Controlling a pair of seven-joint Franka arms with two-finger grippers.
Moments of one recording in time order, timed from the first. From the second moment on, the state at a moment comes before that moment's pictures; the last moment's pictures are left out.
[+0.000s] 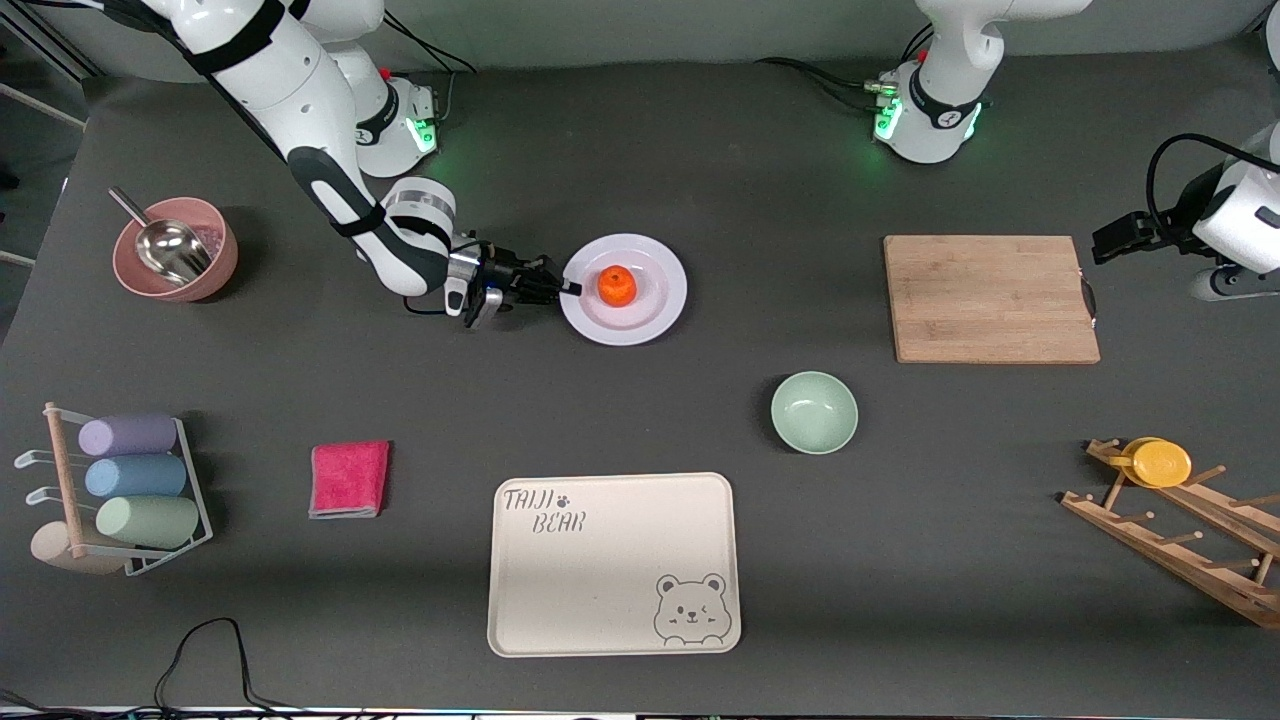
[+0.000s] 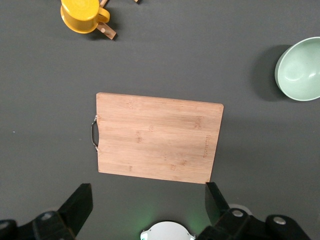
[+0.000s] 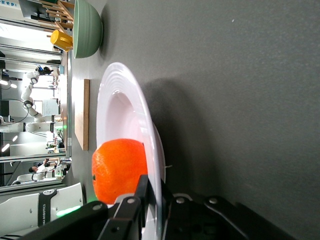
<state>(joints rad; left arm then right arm) -0.09 -0.13 0.12 -1.90 0.07 1.61 -0.06 0.08 0.45 0.44 -2.50 2.02 2.37 -1.51</state>
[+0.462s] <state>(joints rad) -0.14 -0.10 0.16 -1.84 0.07 1.59 -0.05 0.08 0.45 0.44 -2.47 2.03 2.38 -1.49</state>
